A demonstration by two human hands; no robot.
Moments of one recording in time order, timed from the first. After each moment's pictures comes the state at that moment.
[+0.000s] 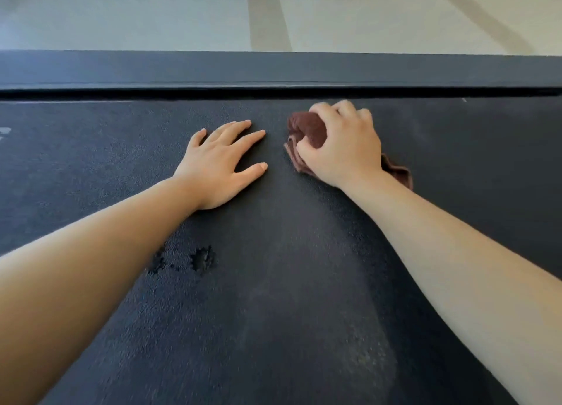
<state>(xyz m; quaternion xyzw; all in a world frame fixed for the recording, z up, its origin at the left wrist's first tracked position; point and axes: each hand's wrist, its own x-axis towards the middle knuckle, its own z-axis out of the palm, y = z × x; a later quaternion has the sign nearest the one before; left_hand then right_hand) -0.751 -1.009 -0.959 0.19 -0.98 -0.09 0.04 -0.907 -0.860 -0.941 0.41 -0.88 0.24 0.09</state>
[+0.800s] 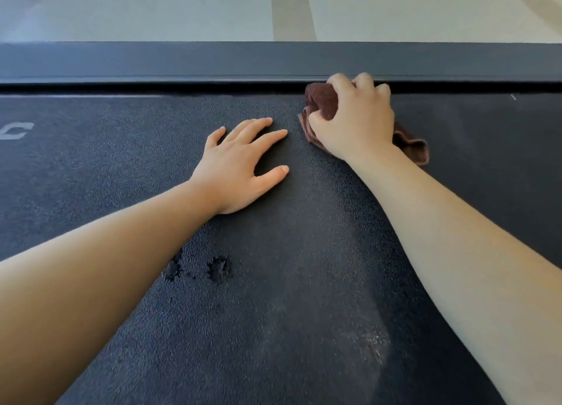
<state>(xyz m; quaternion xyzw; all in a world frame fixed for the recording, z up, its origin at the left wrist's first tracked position) -0.751 -1.009 -0.957 0.20 -0.97 -0.11 0.06 -0.924 -0.910 -0.932 0.36 -0.91 0.19 0.07</state>
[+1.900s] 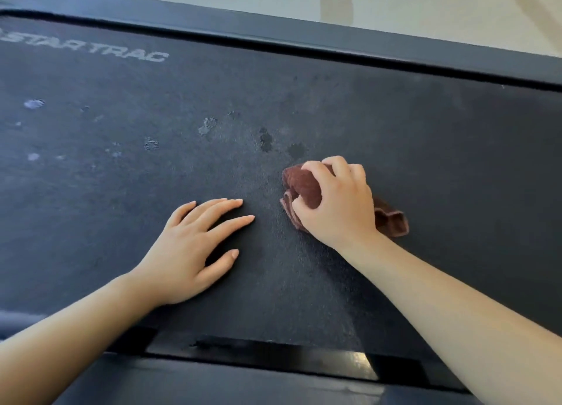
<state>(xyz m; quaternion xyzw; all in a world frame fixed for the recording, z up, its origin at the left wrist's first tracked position) -0.442 -0.856 -0.934 0.21 -0.97 -0.14 0.00 -0.665 -0.755 -0.919 0.50 -0.85 0.19 -0.01</state>
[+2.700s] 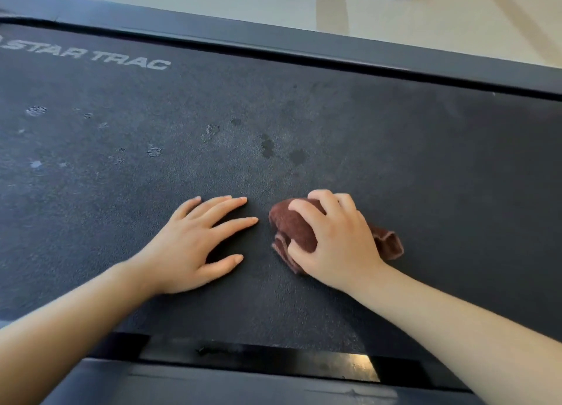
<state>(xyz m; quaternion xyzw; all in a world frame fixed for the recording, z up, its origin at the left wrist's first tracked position) -0.443 -0.880 -0.936 0.16 -0.98 -0.12 -0.01 -0.640 -0.727 -0.921 0.59 -0.79 0.18 0.01</state>
